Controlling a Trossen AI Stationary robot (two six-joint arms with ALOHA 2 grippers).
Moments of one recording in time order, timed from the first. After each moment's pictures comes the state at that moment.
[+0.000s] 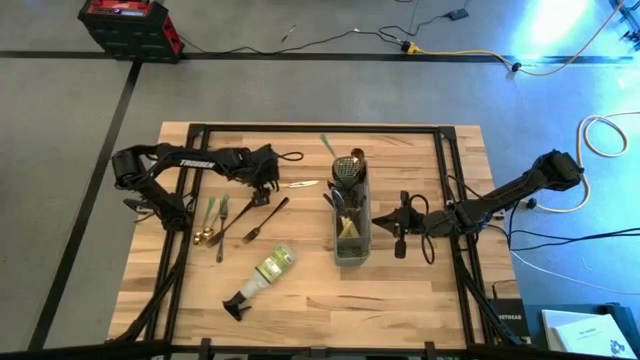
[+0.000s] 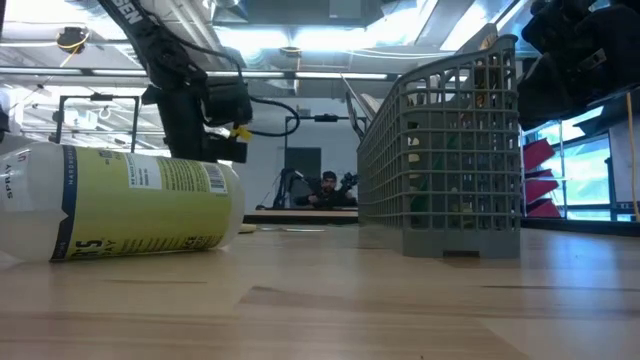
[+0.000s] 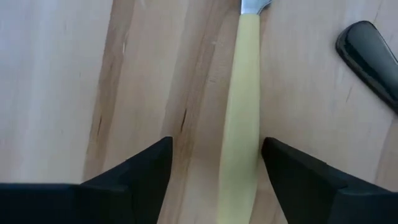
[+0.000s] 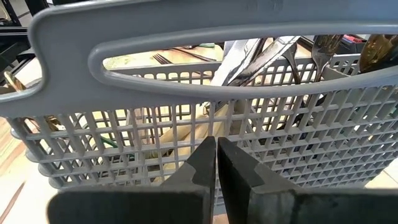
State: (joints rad) left arm 0.48 1.58 0.76 -0.42 -0.08 0.30; right arm 0.39 0.93 0.21 0.36 0.51 0.20
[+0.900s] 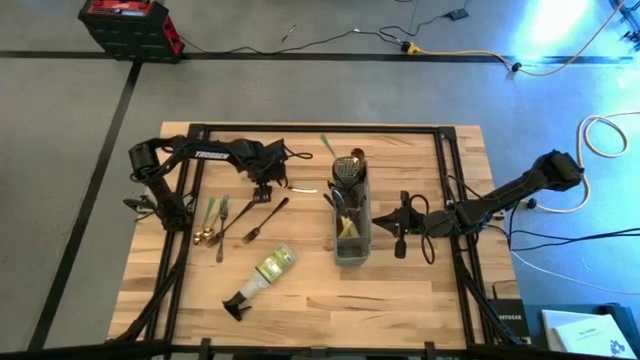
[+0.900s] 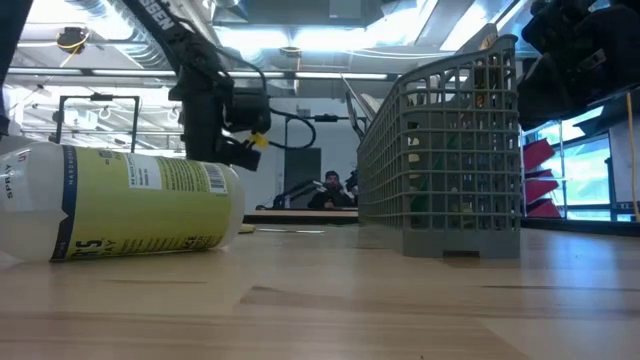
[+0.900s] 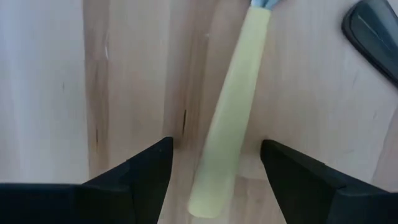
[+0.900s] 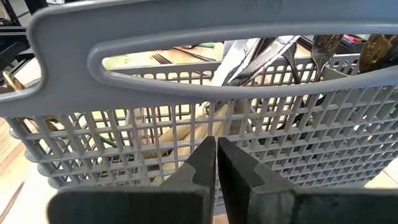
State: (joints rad) left arm 0.49 1.75 0.96 -0.63 -0.07 0.41; right arm 0.39 0.93 0.21 0.35 0.51 0.20
